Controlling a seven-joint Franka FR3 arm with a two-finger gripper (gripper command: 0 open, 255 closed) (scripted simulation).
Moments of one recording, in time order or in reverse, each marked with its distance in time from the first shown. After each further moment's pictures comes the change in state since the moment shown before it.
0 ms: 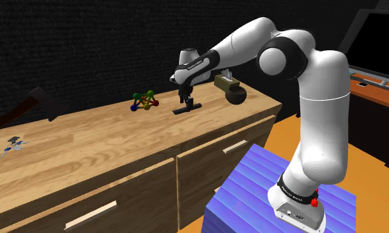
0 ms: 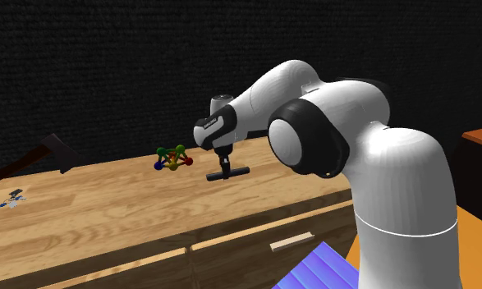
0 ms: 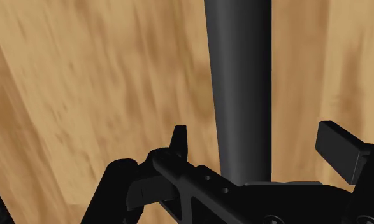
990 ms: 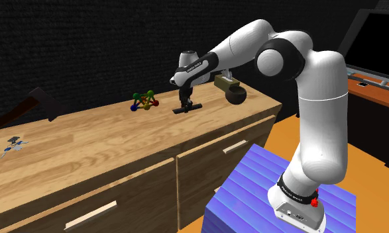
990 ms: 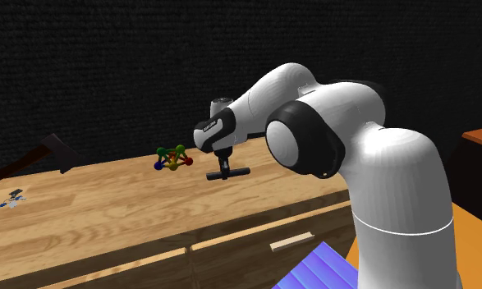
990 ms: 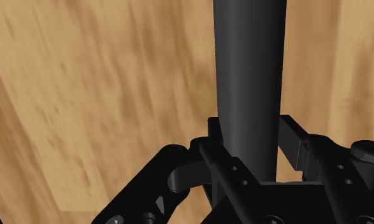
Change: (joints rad) arm -0.003 0.018 0.004 -0.003 0.007 0.021 -0.005
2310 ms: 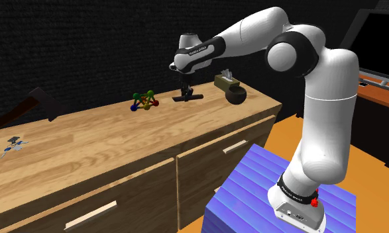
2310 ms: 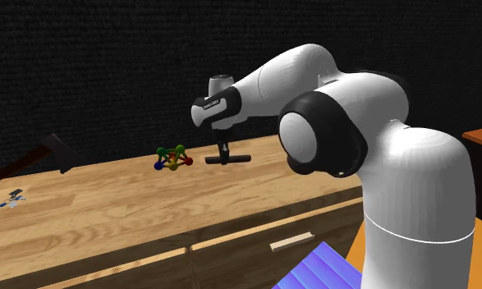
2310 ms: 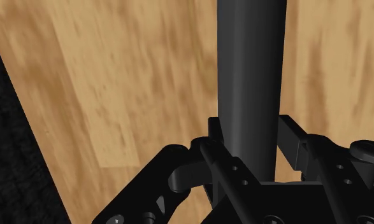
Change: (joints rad) arm 0.008 -0.089 -0.015 0.079 -0.031 -0.165 0.018
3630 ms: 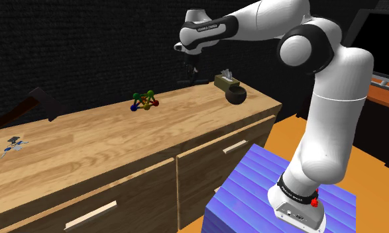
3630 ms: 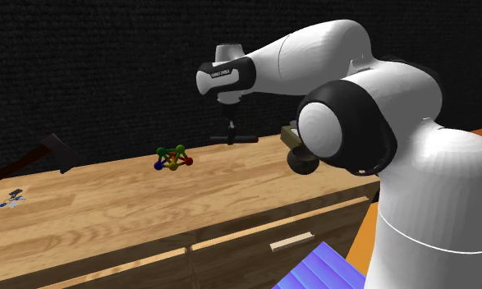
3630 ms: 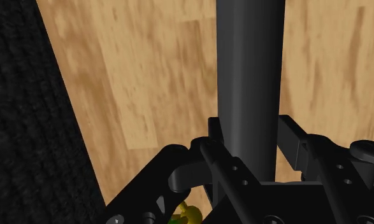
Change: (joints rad) arm -0.019 -0.096 -0.023 0.109 -0.022 -0.202 -0.027
